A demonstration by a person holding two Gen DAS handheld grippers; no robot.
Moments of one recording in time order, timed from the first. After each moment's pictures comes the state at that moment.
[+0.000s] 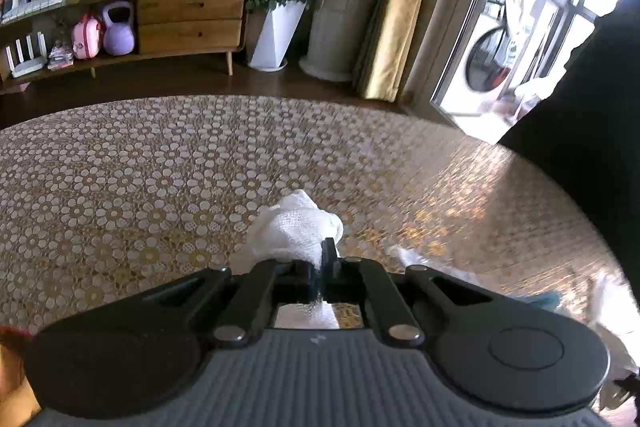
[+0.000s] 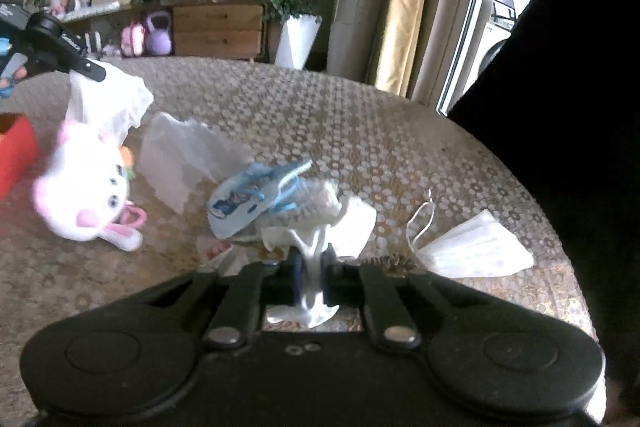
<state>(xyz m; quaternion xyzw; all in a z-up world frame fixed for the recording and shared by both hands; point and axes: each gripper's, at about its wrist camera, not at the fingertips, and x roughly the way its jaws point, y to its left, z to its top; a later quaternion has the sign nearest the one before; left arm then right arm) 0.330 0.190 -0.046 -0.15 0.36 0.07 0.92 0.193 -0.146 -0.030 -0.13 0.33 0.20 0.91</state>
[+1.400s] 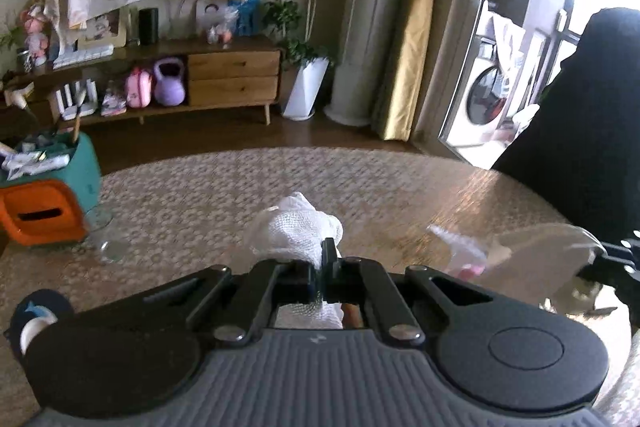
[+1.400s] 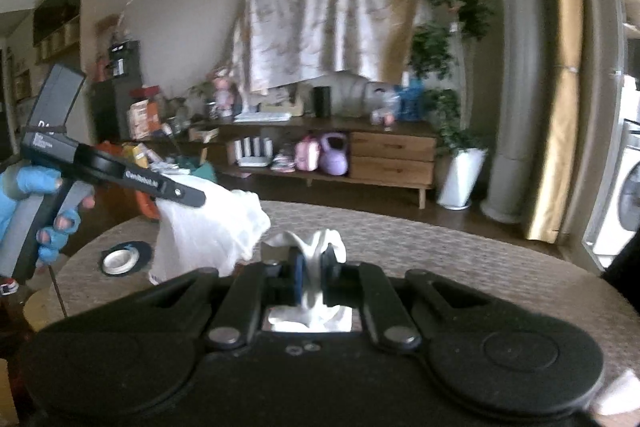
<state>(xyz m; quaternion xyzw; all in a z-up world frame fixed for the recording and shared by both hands) 0.096 0.286 0.076 -0.10 0.32 0.09 0.94 0.077 0.038 0.133 -0.07 0.19 0.43 0.88</state>
